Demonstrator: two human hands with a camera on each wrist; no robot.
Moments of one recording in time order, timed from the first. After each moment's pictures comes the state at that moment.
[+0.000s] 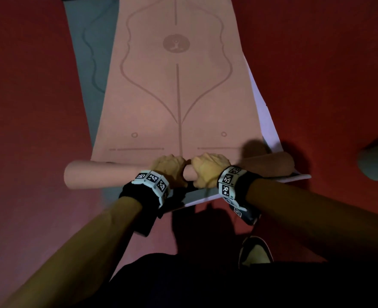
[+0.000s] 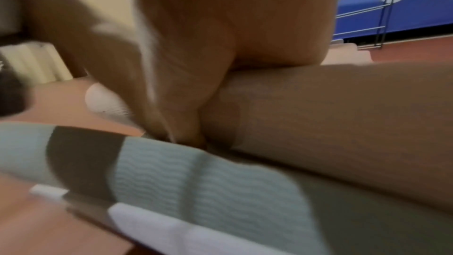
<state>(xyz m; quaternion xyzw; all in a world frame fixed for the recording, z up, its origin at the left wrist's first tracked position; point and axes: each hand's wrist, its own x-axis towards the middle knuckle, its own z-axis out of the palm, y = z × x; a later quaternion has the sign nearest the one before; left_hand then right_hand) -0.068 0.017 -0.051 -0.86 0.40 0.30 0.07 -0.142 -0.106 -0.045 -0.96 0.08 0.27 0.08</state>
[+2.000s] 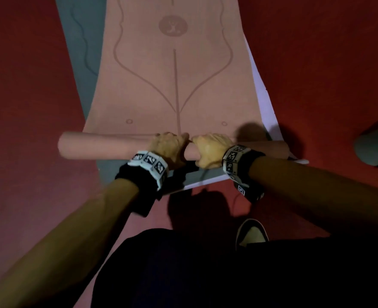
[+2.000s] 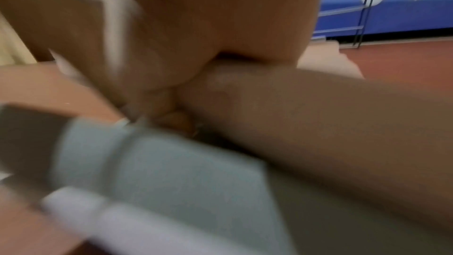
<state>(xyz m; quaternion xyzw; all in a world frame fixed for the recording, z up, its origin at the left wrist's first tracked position) -0.067 0.009 -0.033 -0.88 0.40 0.24 0.12 -0.134 -0.122 -0.046 -0.95 0.08 0.28 0.09</state>
